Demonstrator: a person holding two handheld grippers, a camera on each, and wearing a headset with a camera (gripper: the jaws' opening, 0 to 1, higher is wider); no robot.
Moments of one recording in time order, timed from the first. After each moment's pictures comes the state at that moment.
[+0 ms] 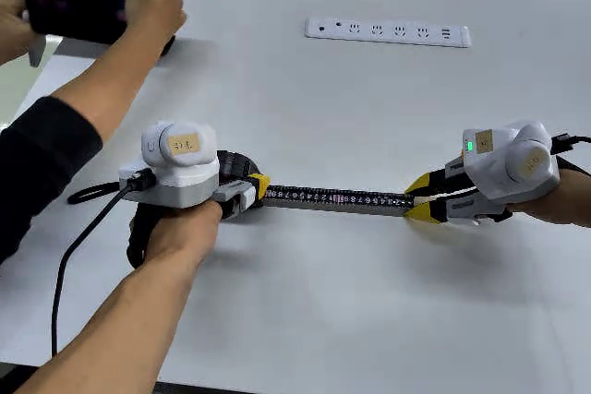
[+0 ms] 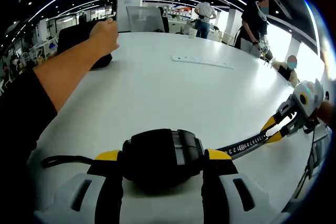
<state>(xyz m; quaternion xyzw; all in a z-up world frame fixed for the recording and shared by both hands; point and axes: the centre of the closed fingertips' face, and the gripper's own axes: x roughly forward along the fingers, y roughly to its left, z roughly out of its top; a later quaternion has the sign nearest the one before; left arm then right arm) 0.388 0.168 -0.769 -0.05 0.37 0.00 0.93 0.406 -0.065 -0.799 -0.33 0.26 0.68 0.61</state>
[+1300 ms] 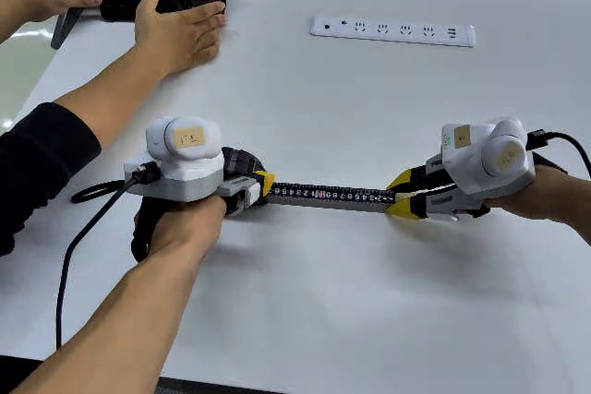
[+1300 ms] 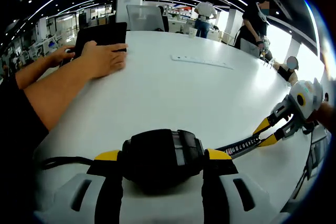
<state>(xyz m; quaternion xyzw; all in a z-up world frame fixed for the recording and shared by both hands) 0.389 0.169 -0.769 -0.06 0.38 0.00 0.92 0.401 -0.034 -0.800 -0.32 0.25 0.68 0.61</state>
